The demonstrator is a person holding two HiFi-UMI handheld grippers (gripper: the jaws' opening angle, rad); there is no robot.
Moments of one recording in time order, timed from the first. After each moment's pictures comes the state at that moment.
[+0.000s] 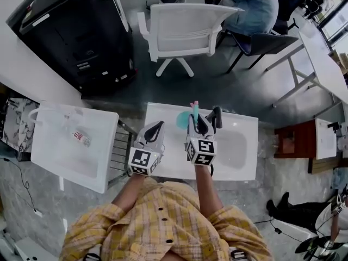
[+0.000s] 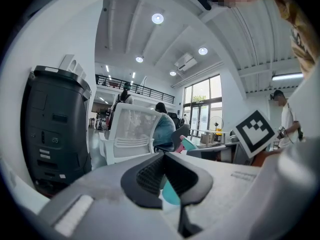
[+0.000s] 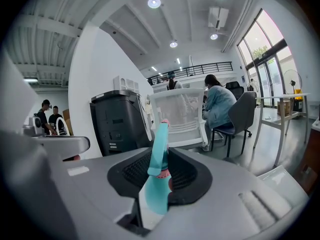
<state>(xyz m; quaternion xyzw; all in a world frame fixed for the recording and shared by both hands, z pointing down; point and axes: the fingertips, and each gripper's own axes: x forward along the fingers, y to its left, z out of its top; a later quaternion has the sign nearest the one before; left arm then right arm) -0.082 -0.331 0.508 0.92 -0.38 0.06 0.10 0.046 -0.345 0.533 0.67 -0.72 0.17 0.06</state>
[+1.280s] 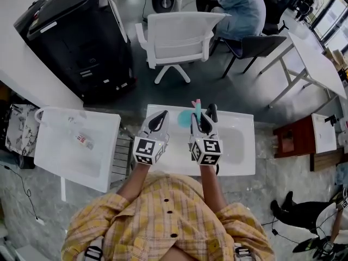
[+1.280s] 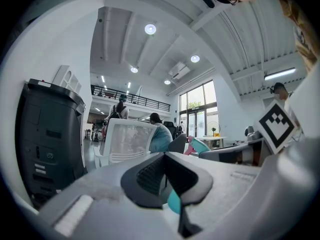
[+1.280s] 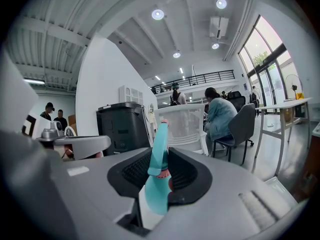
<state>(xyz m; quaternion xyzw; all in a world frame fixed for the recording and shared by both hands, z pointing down) -0.059 -0.335 0.451 0.93 -0.37 0.01 0.05 0.053 -0.311 0.465 0.66 -0.74 0.13 0.03</state>
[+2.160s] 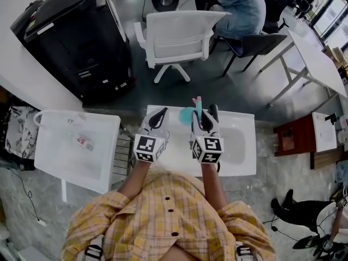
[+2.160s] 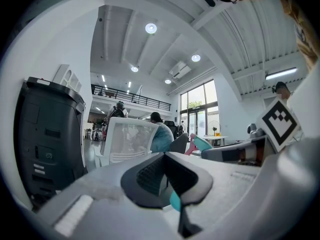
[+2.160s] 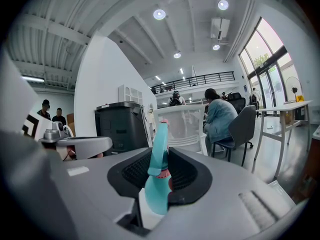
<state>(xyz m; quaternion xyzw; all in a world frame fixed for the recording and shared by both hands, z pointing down) -0.060 -0.353 0.455 0.93 -0.37 0.02 0.05 0.054 -0.325 0.463 0.66 -0.74 0.12 0.04</state>
